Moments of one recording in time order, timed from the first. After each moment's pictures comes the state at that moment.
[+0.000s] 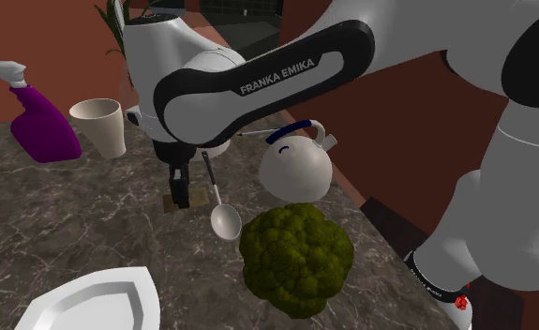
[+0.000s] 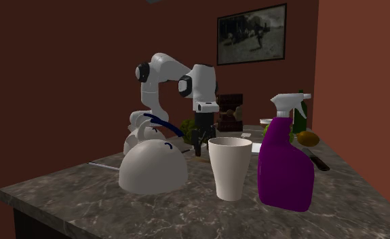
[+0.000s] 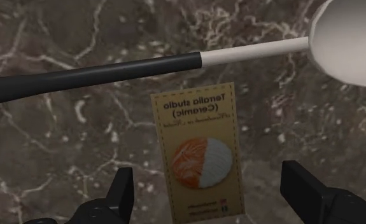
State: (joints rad) arm 0.40 0.30 0.29 -1.77 -0.08 2.05 -0.37
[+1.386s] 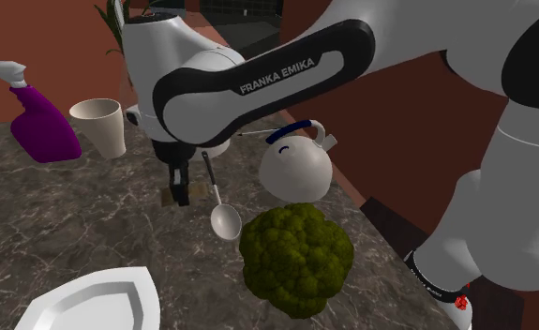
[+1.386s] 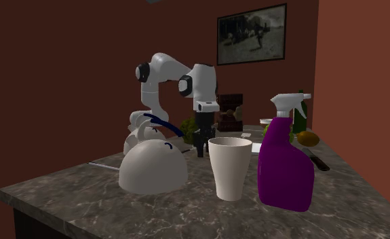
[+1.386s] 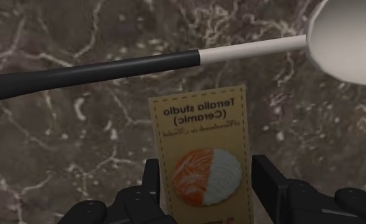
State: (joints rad) arm 0.40 0.30 0.29 -1.77 -0.08 2.05 -0.37
